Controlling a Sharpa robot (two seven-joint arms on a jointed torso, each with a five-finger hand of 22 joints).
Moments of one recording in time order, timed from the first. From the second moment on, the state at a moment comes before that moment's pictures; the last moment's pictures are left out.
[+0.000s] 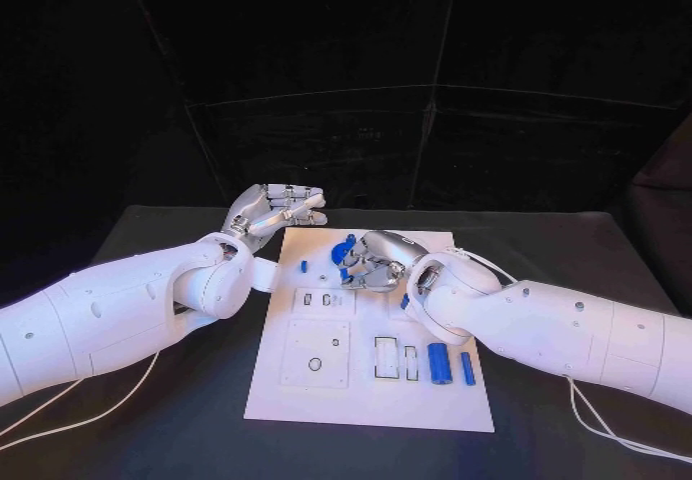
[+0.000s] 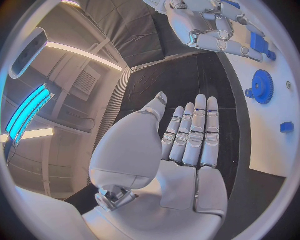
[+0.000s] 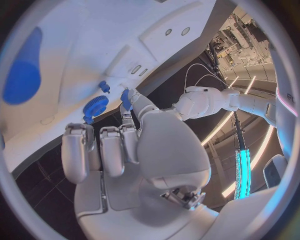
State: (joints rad) left arm 1.19 -0.80 -0.01 1.41 -0.11 -0.30 0.50; left_hand 1.36 -0.01 0.13 0.10 0.05 0.94 0.23 0.09 0.07 1.01 0.18 0.12 0.07 1.10 0.13 0.17 0.12 0.17 0.89 0.24 0.28 0.10; right arm 1.15 -0.53 -0.02 1.41 -1.37 -0.37 -0.15; right_hand 1.39 0.04 0.18 -0.04 0.18 1.08 0.13 0.10 0.07 1.46 0.04 1.41 1.31 1.47 -0.03 1.50 1.31 0.05 1.47 0.08 1.50 1.31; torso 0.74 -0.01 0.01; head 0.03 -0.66
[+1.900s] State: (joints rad) left arm 1.19 -0.79 -0.01 1.40 -0.11 -0.29 0.50; left_hand 1.36 -0.01 0.13 0.09 0.05 0.94 0.24 0.09 0.07 1.01 0.18 0.12 0.07 1.10 0.13 0.17 0.12 0.17 0.89 0.24 0.28 0.10; right arm 1.11 -0.48 -0.02 1.40 -1.46 -0.28 -0.21; right_hand 1.32 0.00 0.22 -0.05 0.19 1.08 0.13 0.07 0.07 1.46 0.04 1.39 1.31 1.47 -0.03 1.50 1.31 0.05 1.47 0.08 1.50 1.31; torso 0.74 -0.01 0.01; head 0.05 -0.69
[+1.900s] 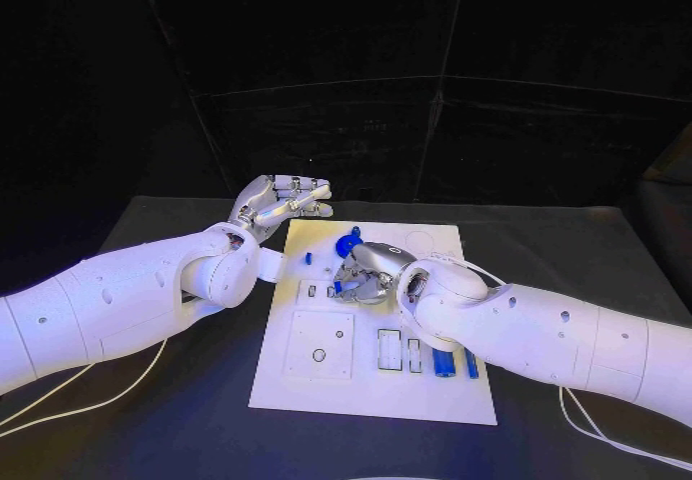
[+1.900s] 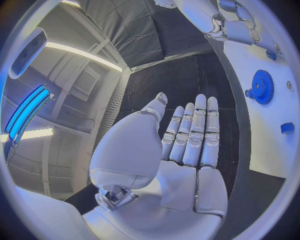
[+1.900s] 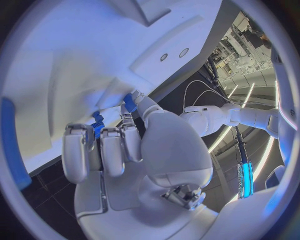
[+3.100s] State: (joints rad) left arm 1.19 -0.79 -0.01 1.40 -0.11 -0.29 0.50; left_hand 1.36 -0.01 0.13 0.09 0.05 0.94 0.24 0.09 0.07 1.01 0.18 0.12 0.07 1.10 0.13 0.17 0.12 0.17 0.89 0.24 0.28 0.10; right arm 1.11 -0.47 -0.02 1.40 -1.48 -0.27 -0.24; right_hand 1.25 -0.07 0.19 -0.04 0.21 0.97 0.16 0.06 0.06 1.41 0.07 1.32 1.31 1.47 -0.01 1.50 1.31 0.05 1.45 0.10 1.49 1.31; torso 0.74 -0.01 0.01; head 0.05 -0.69
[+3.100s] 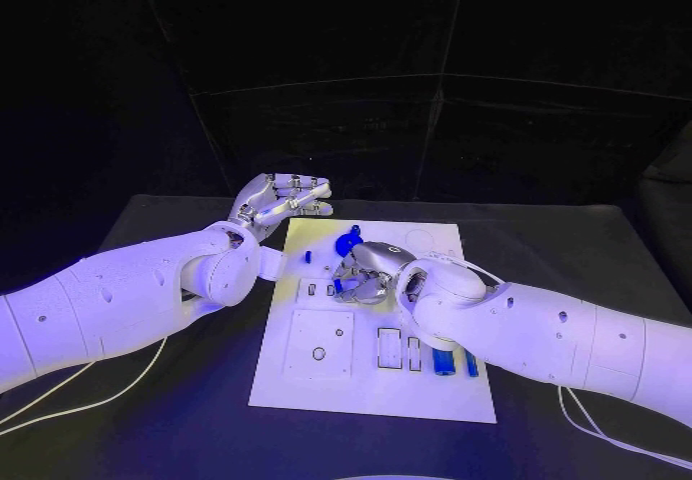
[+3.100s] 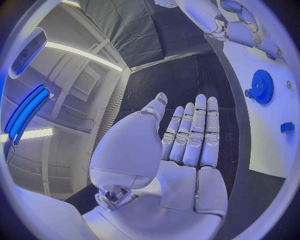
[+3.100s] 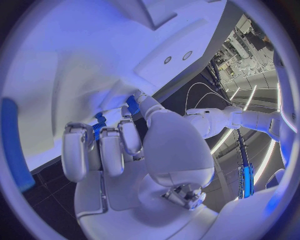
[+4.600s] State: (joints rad) left arm 1.23 -0.76 -0.01 1.36 -0.79 0.03 -0.34; left_hand 1.15 0.05 -0.05 0.28 0.05 1.05 0.07 0.39 0.26 1.26 0.00 1.01 0.88 1.46 -0.06 1.54 1.31 0.10 1.43 0.04 1.27 1.07; right arm 1.26 -0.88 -0.02 1.58 -0.92 -0.46 0.21; right_hand 1.31 -0.03 -0.05 0.03 0.25 0.90 0.16 0.13 0.08 1.36 0.08 1.29 1.27 1.47 0.00 1.50 1.31 0.05 1.43 0.12 1.46 1.31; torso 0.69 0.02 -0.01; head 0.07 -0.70
